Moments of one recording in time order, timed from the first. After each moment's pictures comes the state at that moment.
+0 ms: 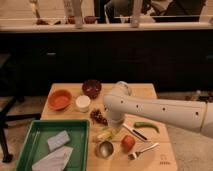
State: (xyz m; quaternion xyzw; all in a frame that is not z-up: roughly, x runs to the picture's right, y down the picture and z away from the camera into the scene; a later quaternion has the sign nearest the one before) arm 0.038 0.205 0.737 -0.34 -0.11 -0.21 0.91
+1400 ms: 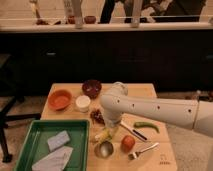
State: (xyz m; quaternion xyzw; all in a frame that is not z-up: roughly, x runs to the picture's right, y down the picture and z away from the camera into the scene) arm 0.025 0.210 0.746 -0.36 -0.12 -0.21 0.90
